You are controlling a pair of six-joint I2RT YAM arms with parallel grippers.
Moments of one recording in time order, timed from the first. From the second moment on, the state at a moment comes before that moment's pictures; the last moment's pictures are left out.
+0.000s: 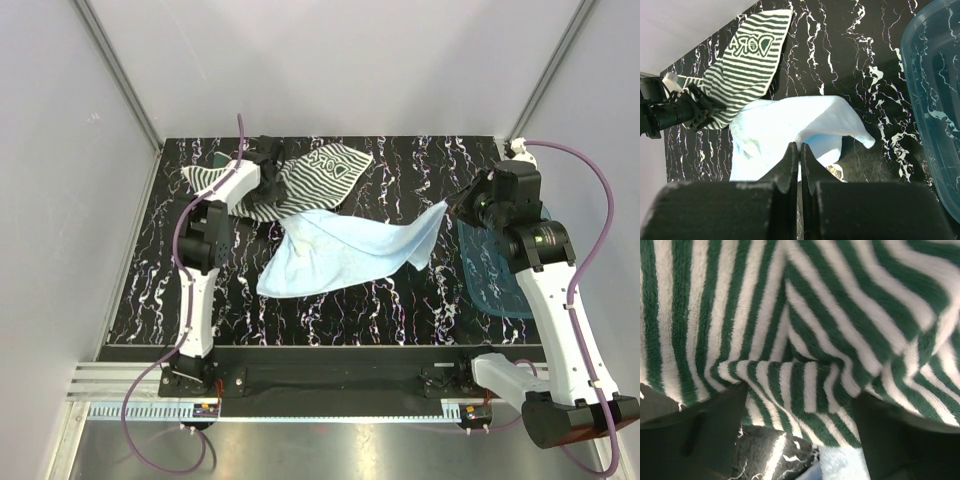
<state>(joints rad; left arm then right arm) -0.28 2.28 1.90 -0.80 -0.25 -0.59 0.17 1.04 1.31 -0.78 0.06 0.62</state>
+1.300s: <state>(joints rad) 0.12 2.14 2.02 -0.62 -0.15 -0.53 0.17 1.13 1.26 -0.78 0.06 0.62</state>
